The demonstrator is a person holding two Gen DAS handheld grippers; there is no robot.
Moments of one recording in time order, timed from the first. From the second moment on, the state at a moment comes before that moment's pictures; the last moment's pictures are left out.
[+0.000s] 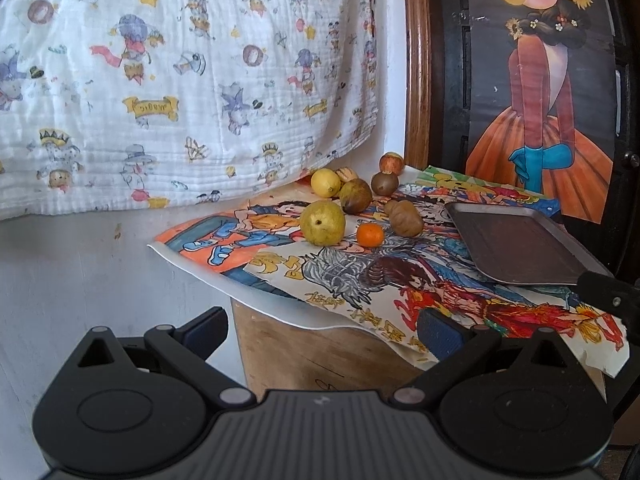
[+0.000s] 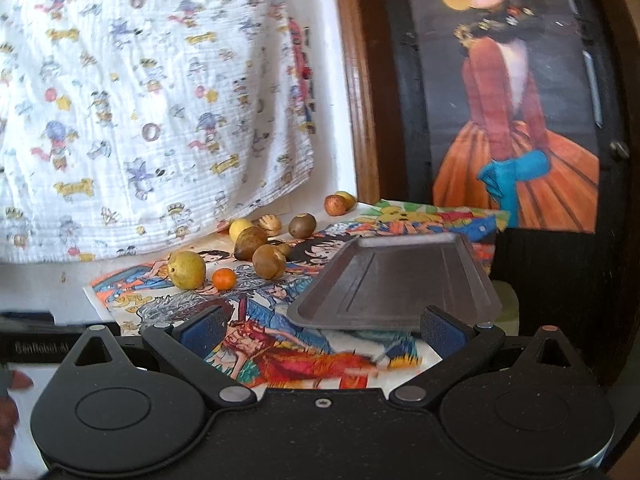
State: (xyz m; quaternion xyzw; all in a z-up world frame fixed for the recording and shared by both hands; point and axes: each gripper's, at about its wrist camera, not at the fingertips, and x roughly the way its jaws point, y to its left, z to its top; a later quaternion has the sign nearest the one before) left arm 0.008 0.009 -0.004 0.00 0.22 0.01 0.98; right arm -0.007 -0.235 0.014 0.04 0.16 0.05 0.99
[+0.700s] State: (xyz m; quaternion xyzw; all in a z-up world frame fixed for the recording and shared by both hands) left arm 0.161 0.047 0.024 -0.01 0.27 -0.03 0.96; right arm 0.164 -0.206 0.050 -0.27 0.20 0.25 0.91
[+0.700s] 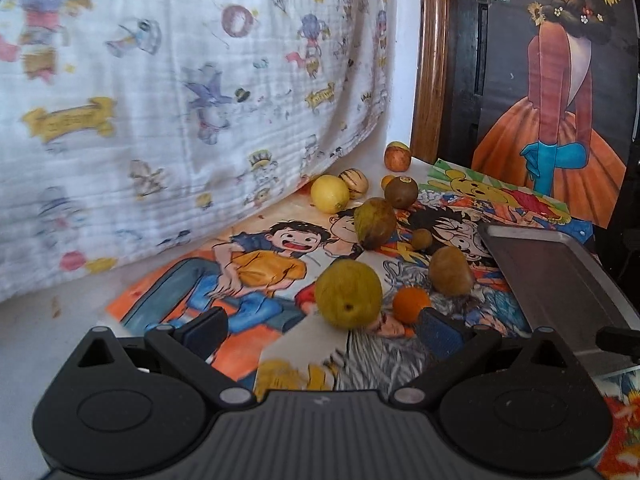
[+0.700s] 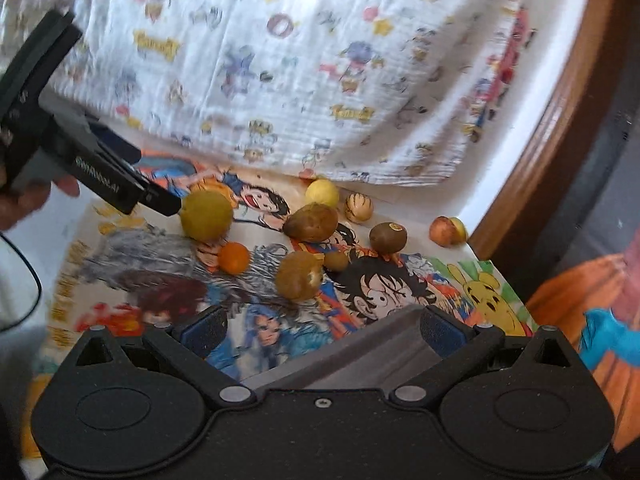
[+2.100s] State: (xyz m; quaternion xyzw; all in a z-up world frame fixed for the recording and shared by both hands) left arm 0.259 0.033 0.002 -0.03 0.37 -0.06 0.93; right arm 0.316 -0.163 0.001 -0.17 0.35 0.35 0.85
